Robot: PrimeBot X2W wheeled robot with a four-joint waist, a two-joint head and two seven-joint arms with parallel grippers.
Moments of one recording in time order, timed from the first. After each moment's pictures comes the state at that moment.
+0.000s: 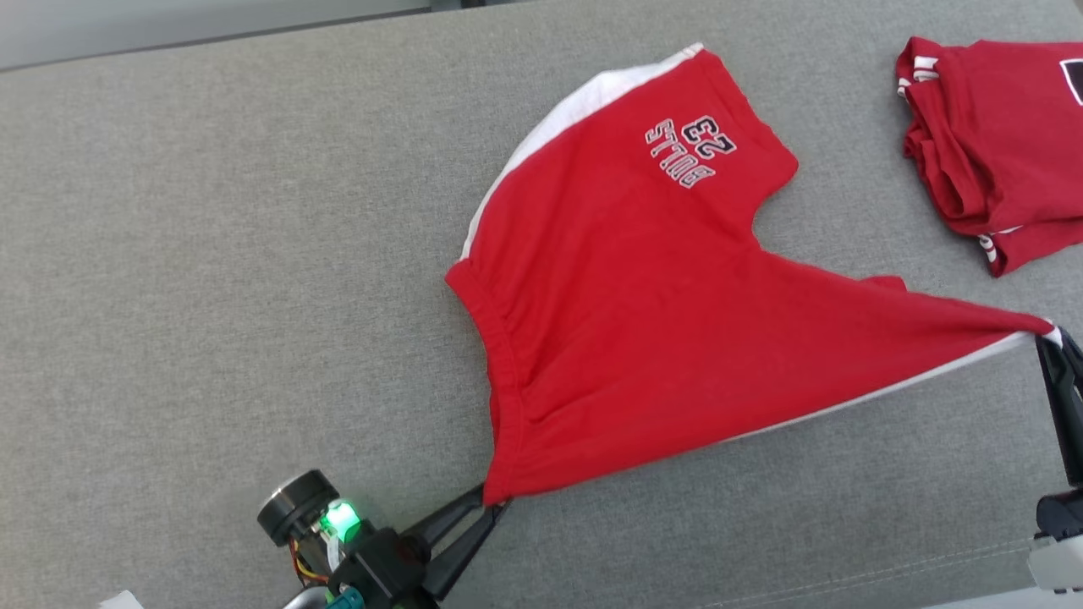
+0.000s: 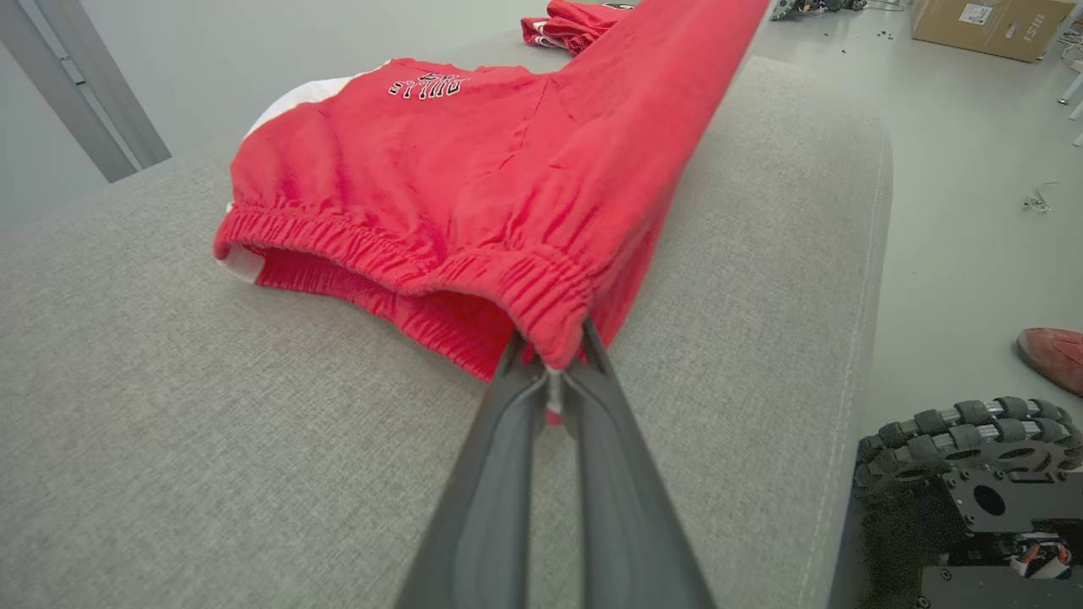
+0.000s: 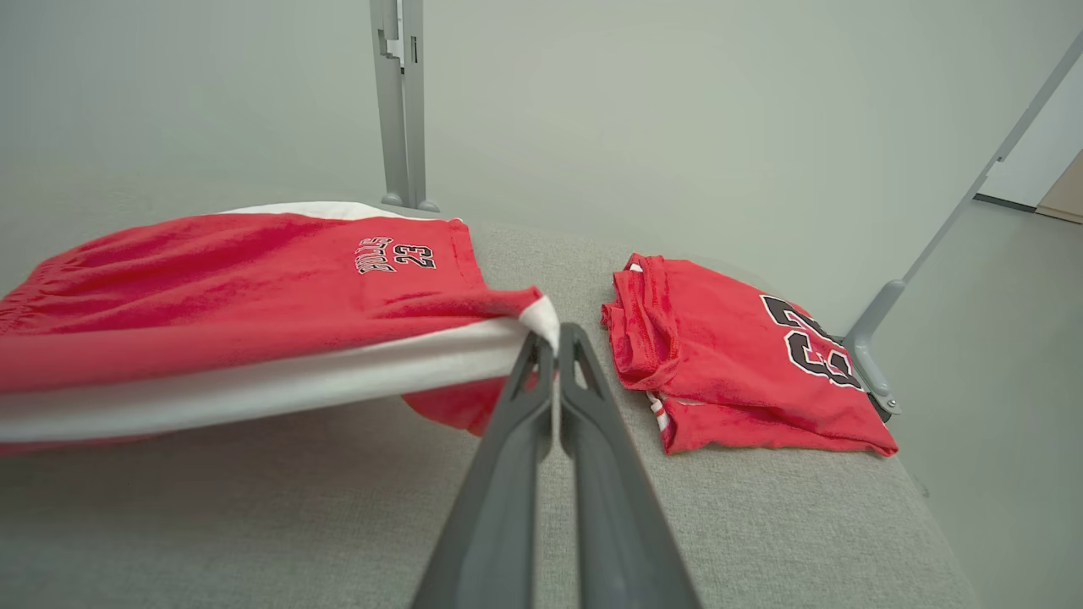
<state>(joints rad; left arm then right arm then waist) -0.26 0.53 -0.88 0.02 -0.35 -0.08 -0.26 0.19 -0.44 -0.13 -0.26 0.30 0.13 -0.17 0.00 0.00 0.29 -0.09</state>
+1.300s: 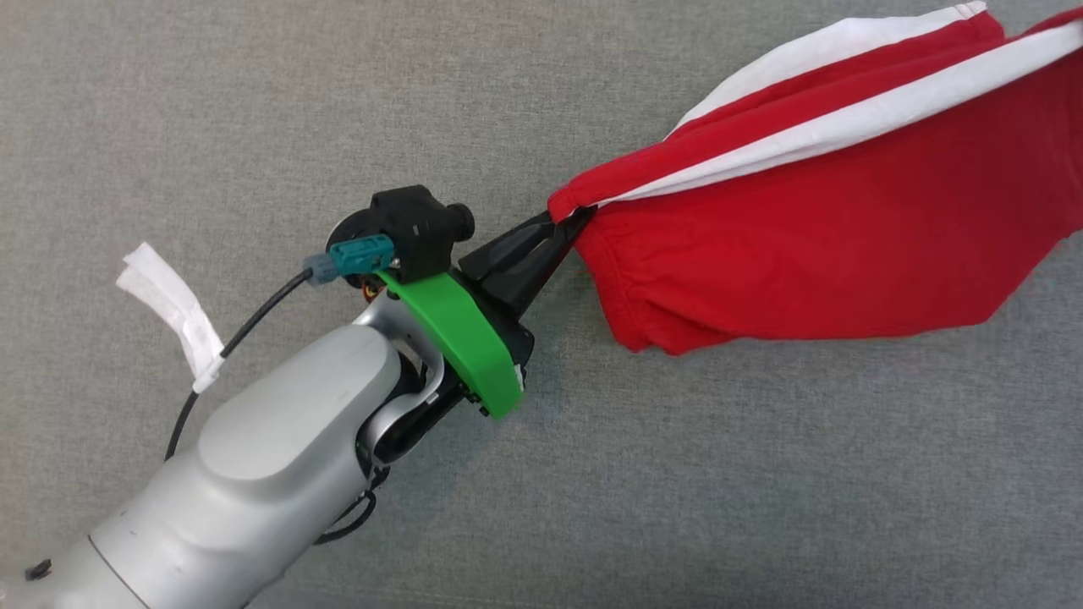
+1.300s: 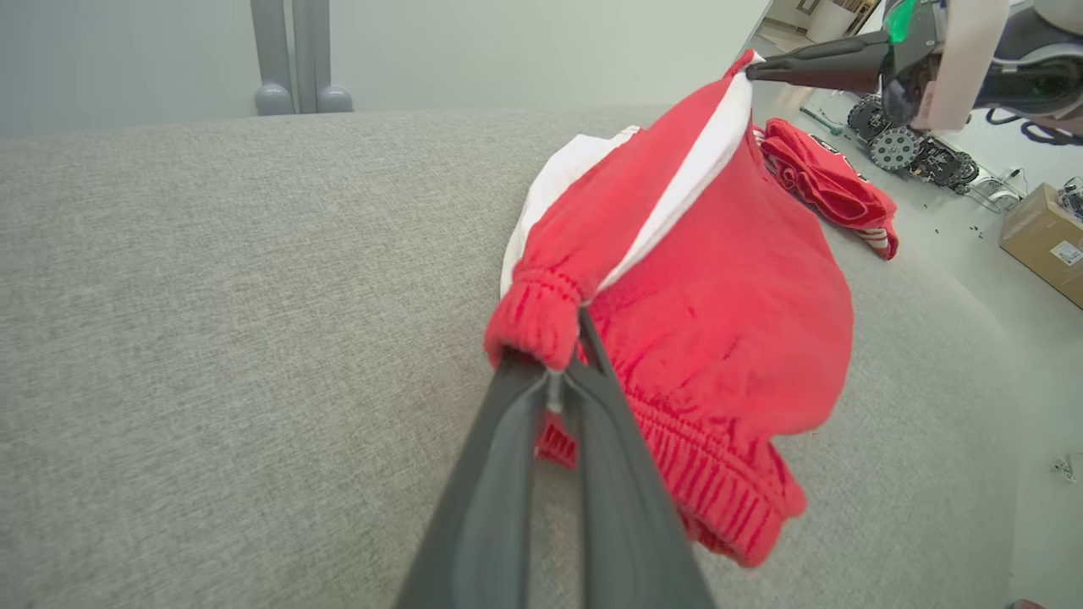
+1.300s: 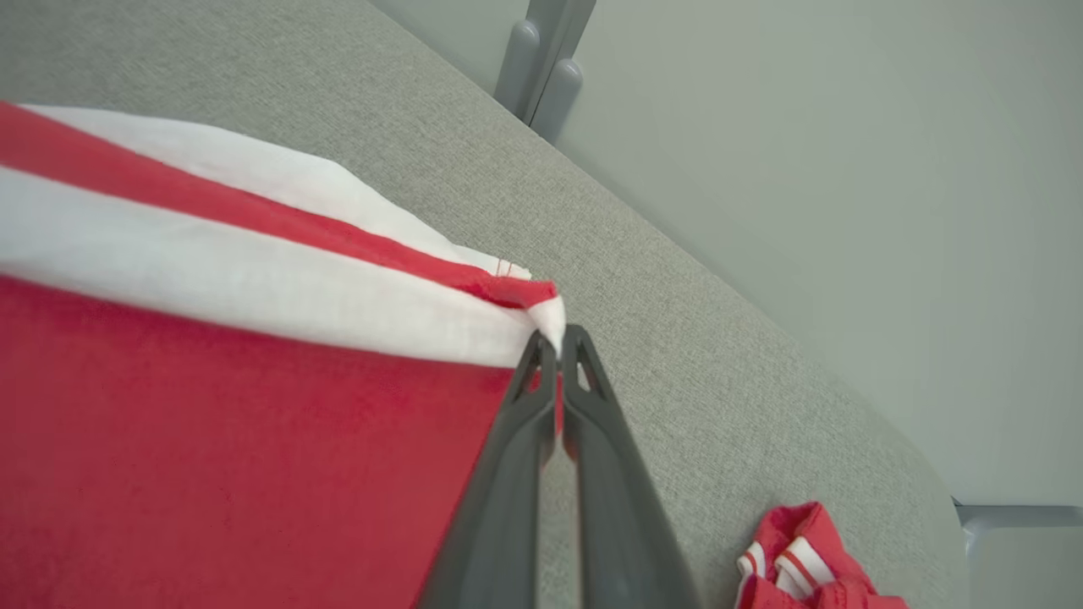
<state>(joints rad) -0.86 0.35 -1.04 0.25 -0.95 -0.13 -0.15 -0.82 -1.02 0.56 0.15 0.61 0.13 0.31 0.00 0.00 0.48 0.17</state>
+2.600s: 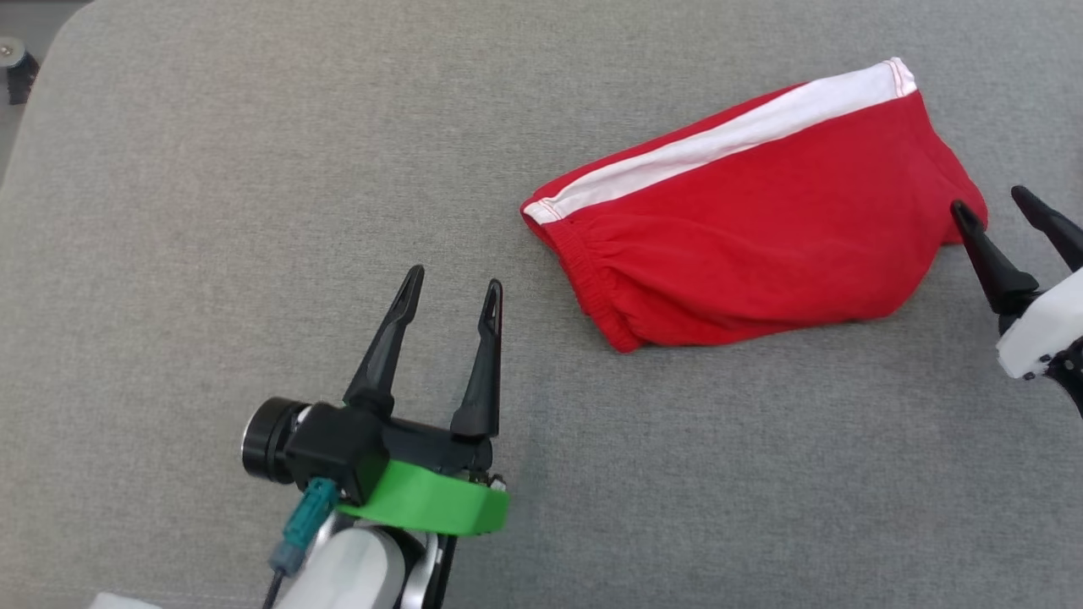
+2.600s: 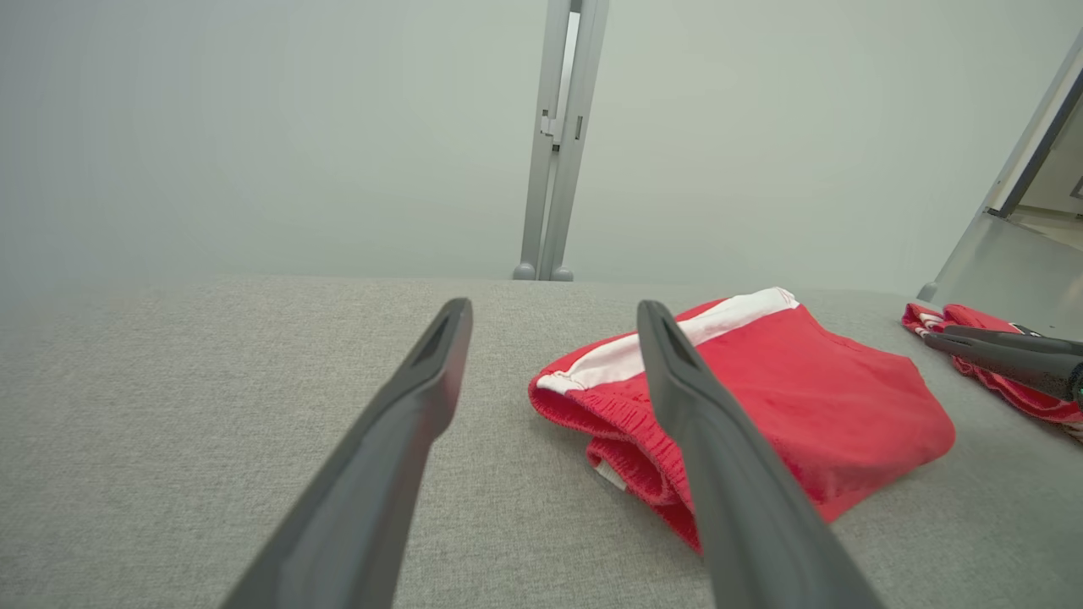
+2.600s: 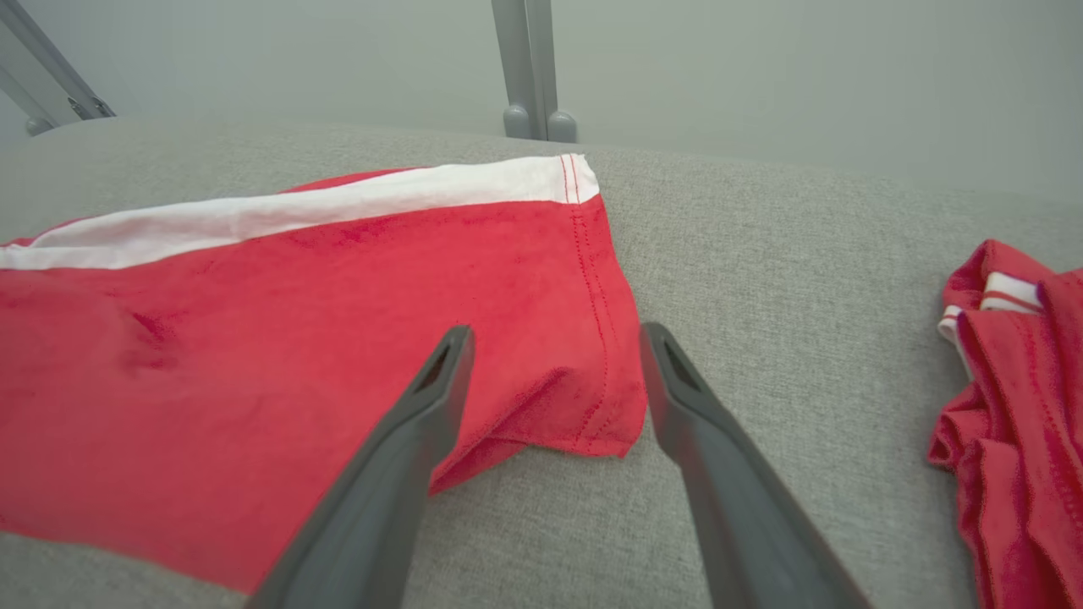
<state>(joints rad) -0.27 0.20 -0.59 -0.04 -0.43 0.21 -0.26 -0.55 -0.75 0.56 0.47 0.87 0.13 -0.17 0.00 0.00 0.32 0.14</state>
